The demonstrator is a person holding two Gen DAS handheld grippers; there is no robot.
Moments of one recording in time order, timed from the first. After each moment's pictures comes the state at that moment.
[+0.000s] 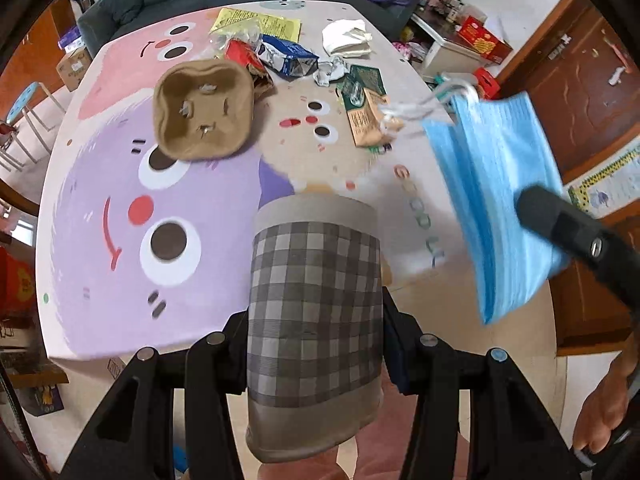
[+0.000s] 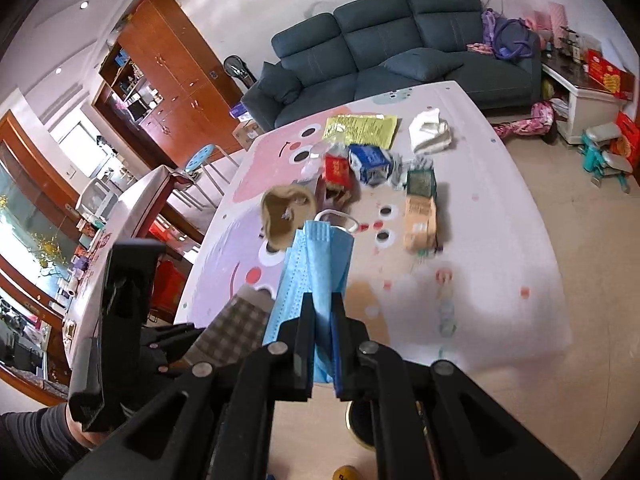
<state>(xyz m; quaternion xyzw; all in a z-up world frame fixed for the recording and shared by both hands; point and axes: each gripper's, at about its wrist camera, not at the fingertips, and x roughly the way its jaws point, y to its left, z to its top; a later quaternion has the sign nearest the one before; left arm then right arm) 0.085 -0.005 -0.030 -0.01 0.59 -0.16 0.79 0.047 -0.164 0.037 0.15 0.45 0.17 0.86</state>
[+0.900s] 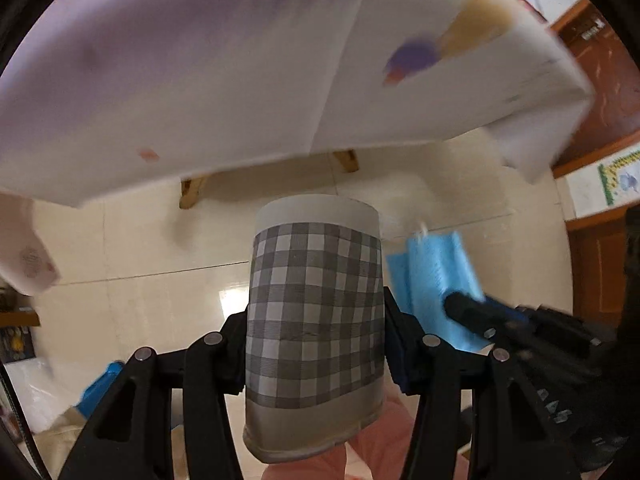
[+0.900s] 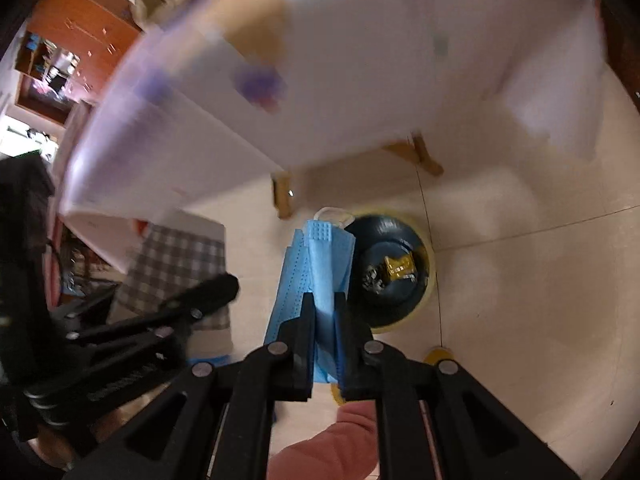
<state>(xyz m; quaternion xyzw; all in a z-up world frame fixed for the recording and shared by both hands) -0.016 0.010 -0.253 -0.03 0.65 -0.11 0.75 -0.053 -0.140 -0.249 0.16 0.63 0.09 0.75</state>
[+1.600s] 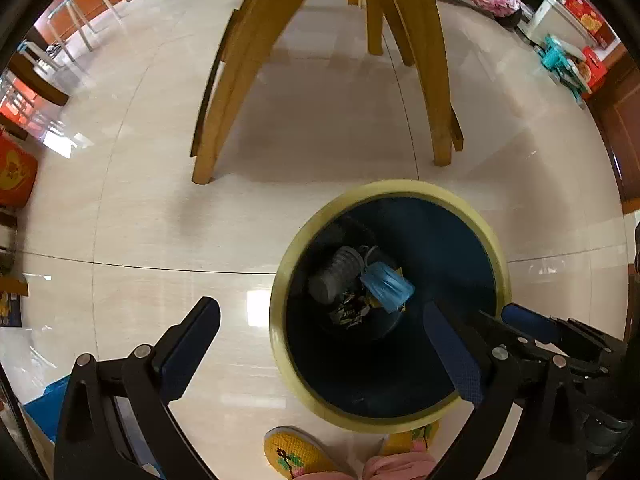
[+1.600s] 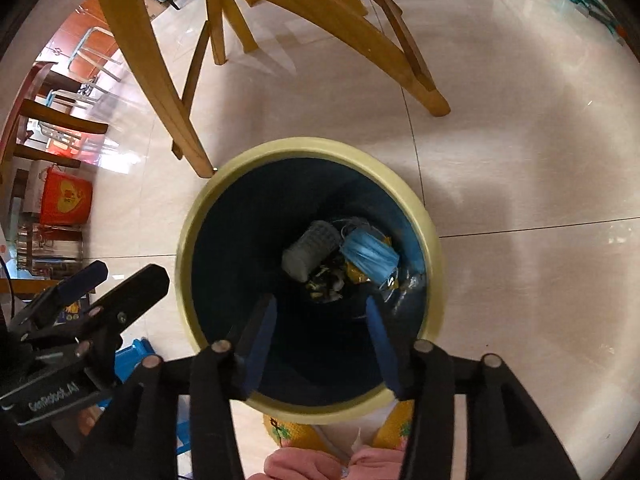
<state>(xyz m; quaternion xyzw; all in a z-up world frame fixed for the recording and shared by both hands) 0.009 0.023 -0.464 -0.03 0.64 -0.01 0.77 -0.012 -0.148 -0.475 0.14 0.67 0.09 0.72</state>
